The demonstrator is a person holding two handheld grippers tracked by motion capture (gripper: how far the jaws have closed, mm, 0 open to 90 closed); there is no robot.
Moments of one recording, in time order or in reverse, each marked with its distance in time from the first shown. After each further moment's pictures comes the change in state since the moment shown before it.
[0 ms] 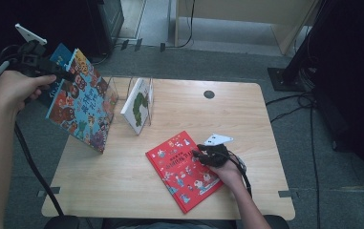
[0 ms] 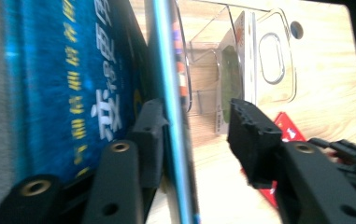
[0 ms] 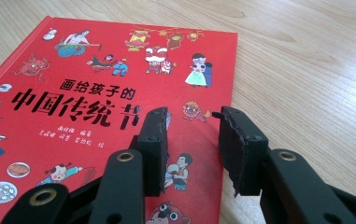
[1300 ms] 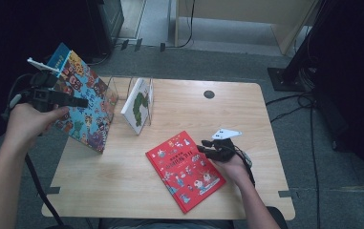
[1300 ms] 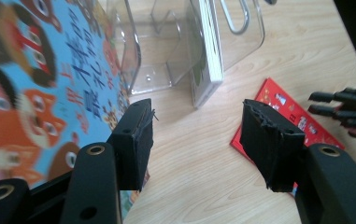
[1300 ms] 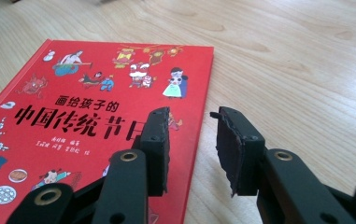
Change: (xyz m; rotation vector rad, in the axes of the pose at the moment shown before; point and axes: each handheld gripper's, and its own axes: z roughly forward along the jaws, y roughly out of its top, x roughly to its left) left arm -0.043 -0.087 0.025 -0.059 -0.043 0.149; right arm -0.023 0.006 -0.012 -0.035 0.037 0.050
